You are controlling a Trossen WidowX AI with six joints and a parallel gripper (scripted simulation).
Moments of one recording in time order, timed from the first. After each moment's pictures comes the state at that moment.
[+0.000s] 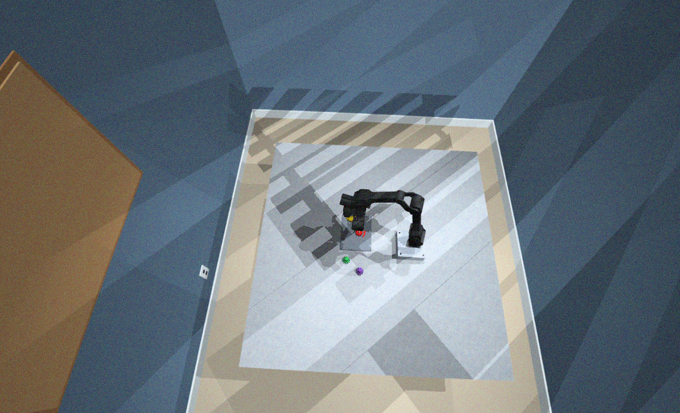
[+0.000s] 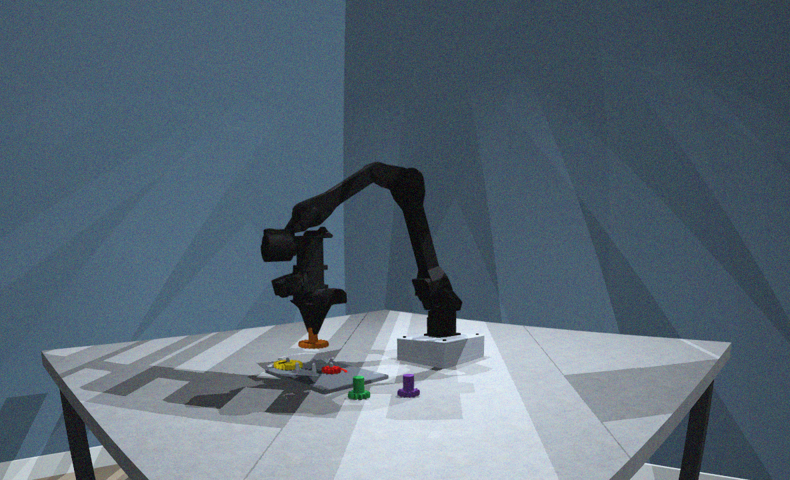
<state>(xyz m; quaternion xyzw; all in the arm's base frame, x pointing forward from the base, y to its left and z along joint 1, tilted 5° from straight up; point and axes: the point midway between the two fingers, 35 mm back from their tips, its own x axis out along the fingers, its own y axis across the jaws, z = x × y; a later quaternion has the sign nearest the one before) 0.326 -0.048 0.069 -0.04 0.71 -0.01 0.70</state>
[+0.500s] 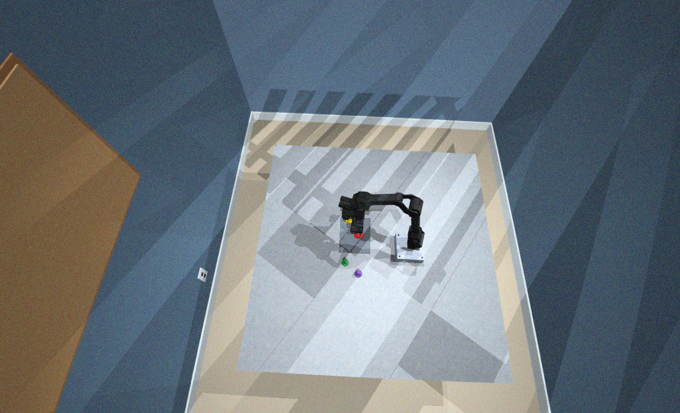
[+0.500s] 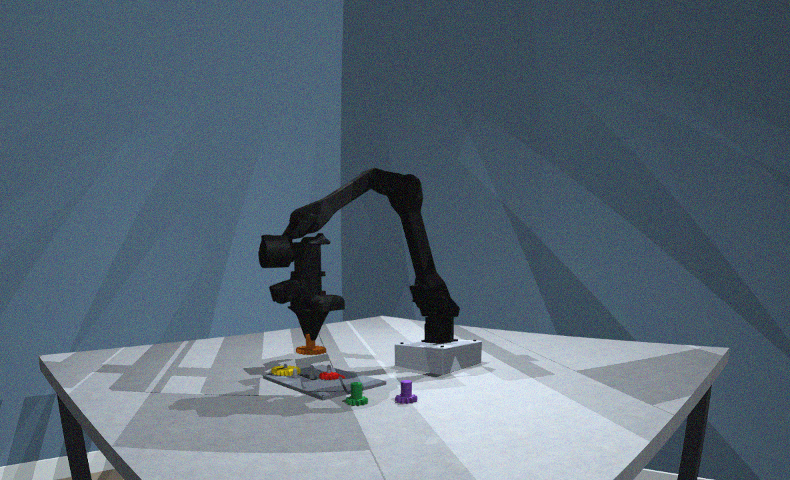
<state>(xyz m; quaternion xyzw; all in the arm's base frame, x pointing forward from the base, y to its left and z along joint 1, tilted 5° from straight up) 0.326 -0.048 0.069 -0.04 0.71 -0.01 0.70</state>
